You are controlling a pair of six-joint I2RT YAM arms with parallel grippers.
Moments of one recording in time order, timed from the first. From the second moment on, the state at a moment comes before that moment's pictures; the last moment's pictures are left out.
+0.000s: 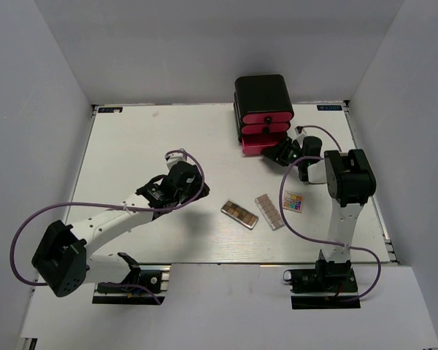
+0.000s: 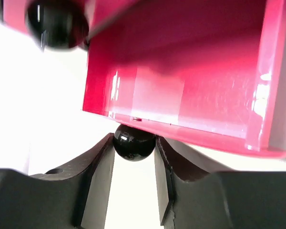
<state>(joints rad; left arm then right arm) -0.75 1.25 0.80 -0.30 -0.26 -0.90 0.10 2.10 0.95 0.80 -0.64 0.73</state>
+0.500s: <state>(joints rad) -0.76 1.35 0.80 -0.21 -0.13 -0.89 0.10 1.98 0.77 0.81 -0.66 0.71</state>
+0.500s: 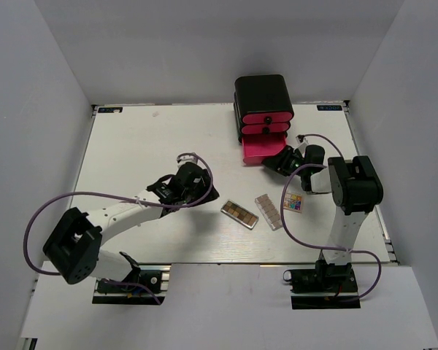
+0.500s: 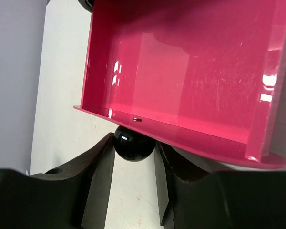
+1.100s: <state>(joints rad) -0.77 1.69 1.12 -0.46 -0.07 -0.96 0.07 1.92 0.73 0.78 -0.69 0.65</state>
